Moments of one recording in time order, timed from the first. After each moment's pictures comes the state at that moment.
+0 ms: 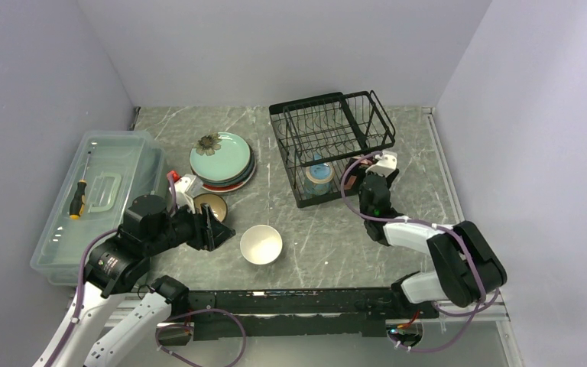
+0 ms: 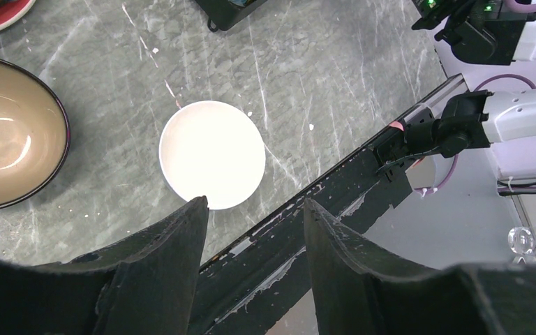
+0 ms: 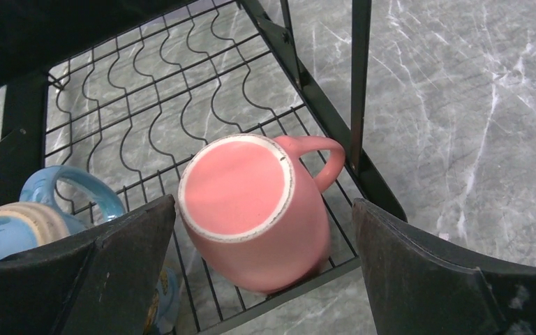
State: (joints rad) left arm -0.50 0.52 0.88 -0.83 0.32 -0.43; right arm 0.44 1.38 0.42 0.77 0.53 0.31
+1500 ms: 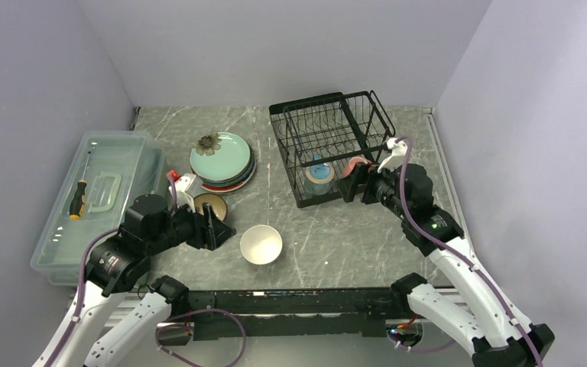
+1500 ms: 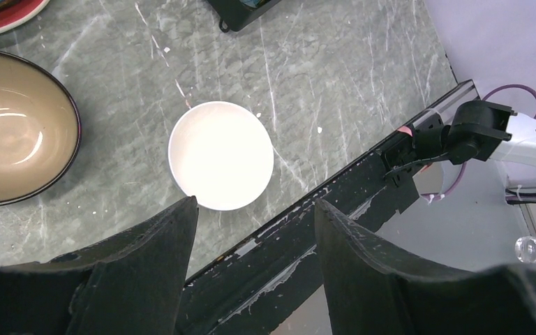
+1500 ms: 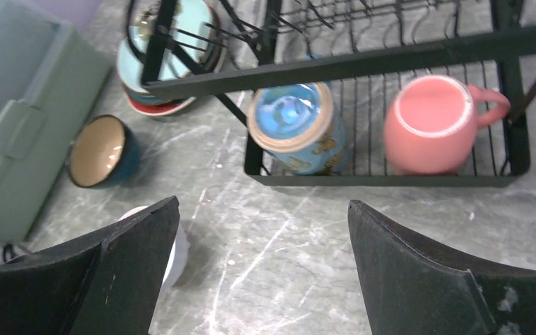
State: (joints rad) left arm -0.50 0.53 0.88 -0.84 0.29 -0.43; right arm 0.44 0.78 0.80 -0.35 -0.04 0.39
